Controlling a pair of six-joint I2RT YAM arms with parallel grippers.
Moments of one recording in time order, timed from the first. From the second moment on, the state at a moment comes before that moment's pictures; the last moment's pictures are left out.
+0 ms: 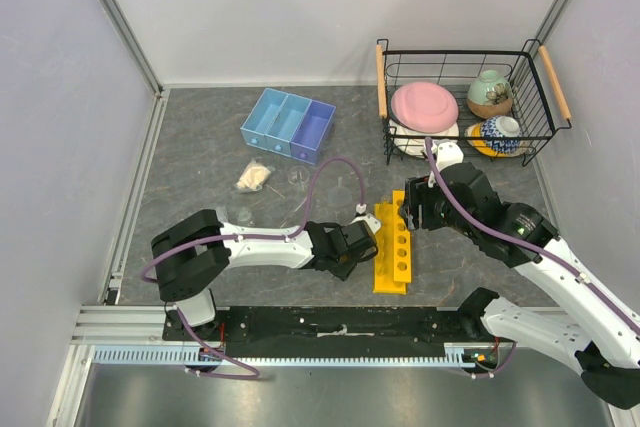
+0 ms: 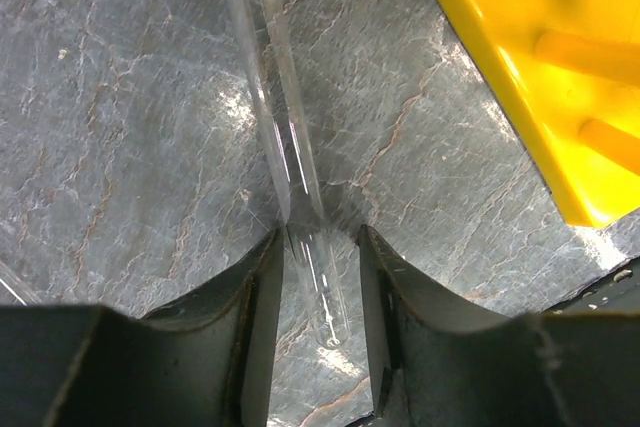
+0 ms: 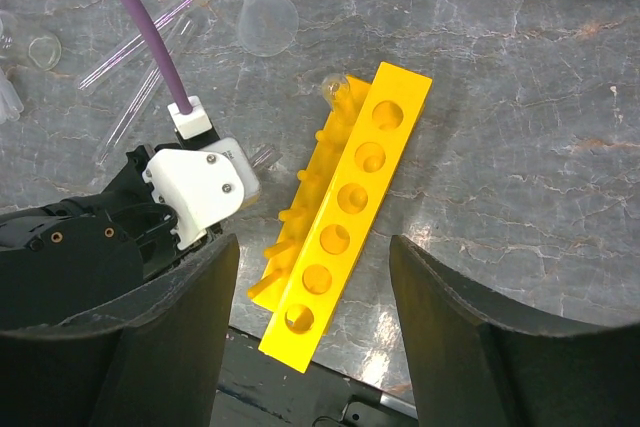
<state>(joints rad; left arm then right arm) -1.21 1.73 0.98 -0.40 -0.21 -0.44 0.73 0.87 1.07 -0.89 0.21 0.40</state>
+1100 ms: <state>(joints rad) -1.20 1.46 0.99 -0.77 -0.18 -0.44 0.73 0.90 1.07 -0.88 0.14 0.40</state>
